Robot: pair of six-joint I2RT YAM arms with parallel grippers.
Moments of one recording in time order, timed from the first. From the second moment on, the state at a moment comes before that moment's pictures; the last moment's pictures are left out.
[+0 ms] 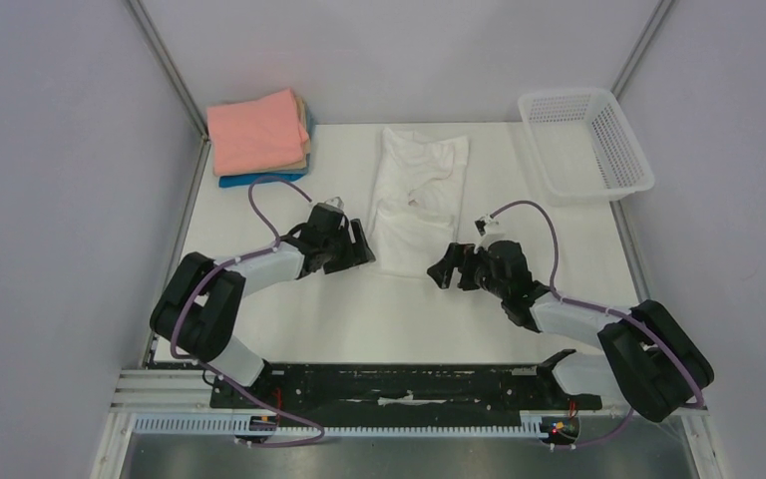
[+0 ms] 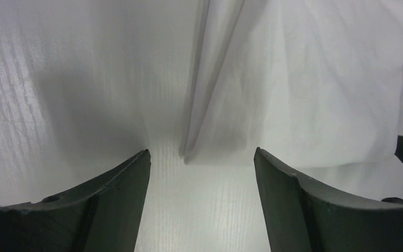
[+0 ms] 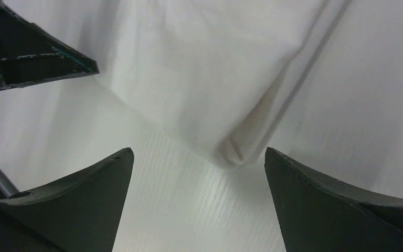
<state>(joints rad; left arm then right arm) -0.50 1.56 0.76 -0.09 0.08 -0.68 0.52 1.27 0.33 0.49 -0.18 0.51</state>
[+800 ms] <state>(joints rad) -0.50 1.68 0.73 0.16 0.17 -0.78 0.61 1.39 0.34 0.44 0.06 0.62</state>
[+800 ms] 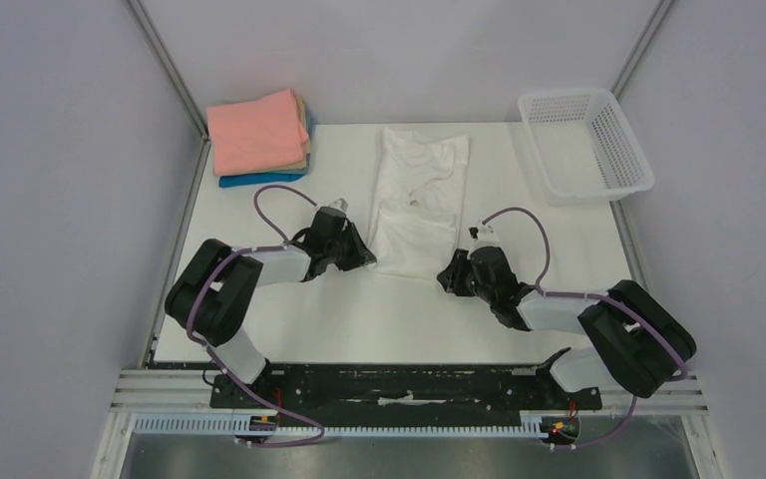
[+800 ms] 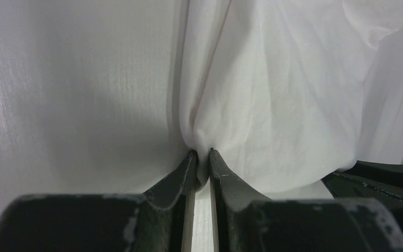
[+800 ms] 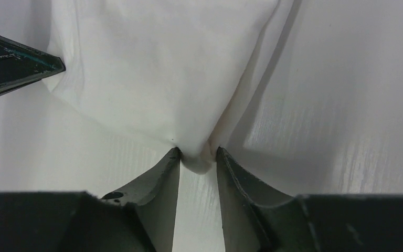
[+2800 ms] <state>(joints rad) -0.66 0.98 0.77 -0.35 -0.16 -0.91 0.63 1.06 0.70 -0.10 -0.12 0.37</state>
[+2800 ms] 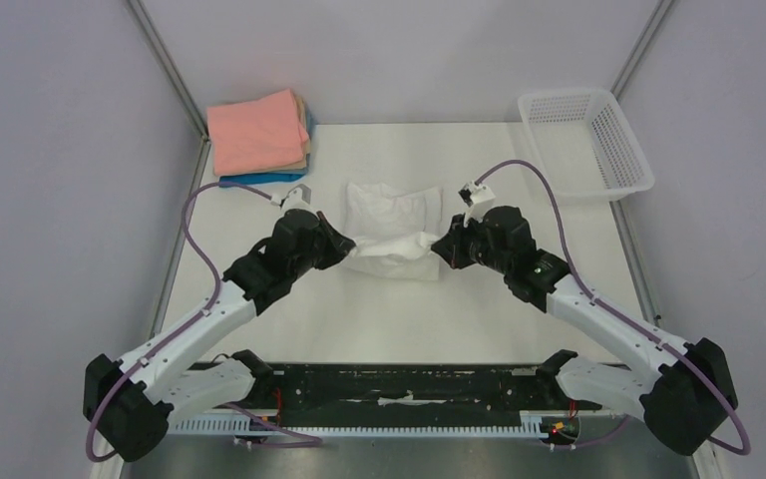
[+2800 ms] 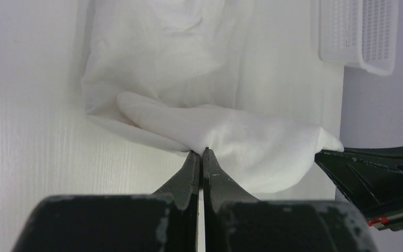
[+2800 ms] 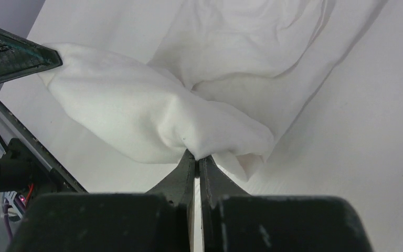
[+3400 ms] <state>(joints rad) -0.42 1.43 1.10 -0.27 -0.07 -0.84 0.40 1.42 0.96 0.02 -0.32 0.33</state>
